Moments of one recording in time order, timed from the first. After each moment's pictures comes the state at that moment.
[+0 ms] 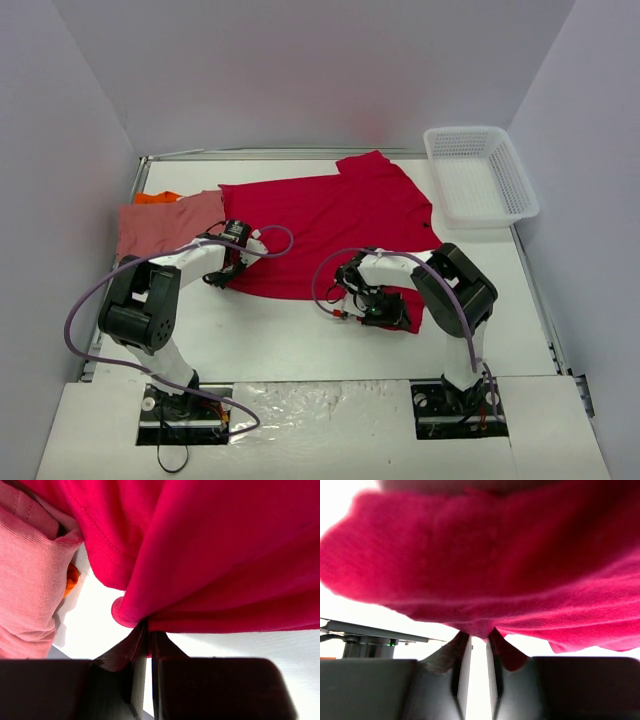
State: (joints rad) left arm -0.32 1.68 0.95 -0.56 -0.30 0.56; right arm 0.75 1.91 1.03 -1.09 0.20 -0.54
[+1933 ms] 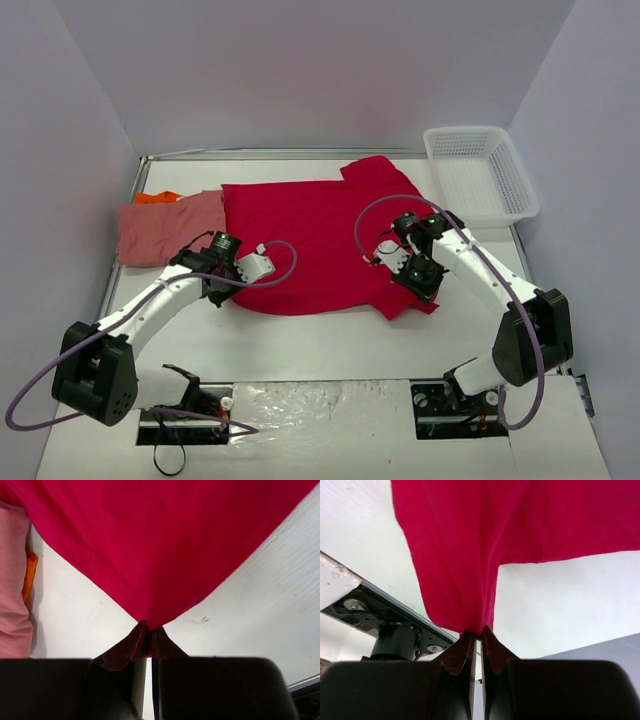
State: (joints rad) left arm -0.39 1.26 0.84 -0.78 -0.03 0.65; right arm 0.44 1.46 1.11 -1.25 0.01 -0.56
